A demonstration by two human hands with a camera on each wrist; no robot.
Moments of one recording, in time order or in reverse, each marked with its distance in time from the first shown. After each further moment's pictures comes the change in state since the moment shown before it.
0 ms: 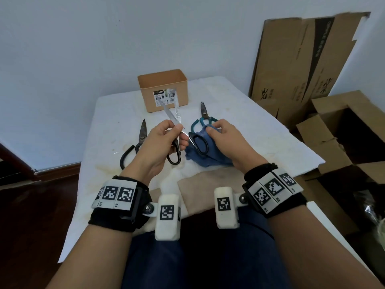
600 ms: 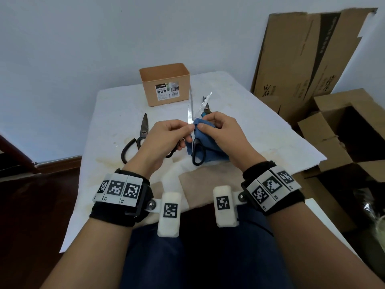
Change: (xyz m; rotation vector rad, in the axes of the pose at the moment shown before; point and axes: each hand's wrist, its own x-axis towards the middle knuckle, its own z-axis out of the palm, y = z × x) left_hand -0.007 0.003 -0.001 0.243 -0.059 0.030; right_hand 0.000 0.006 0.011 0.181 -0.004 -0.152
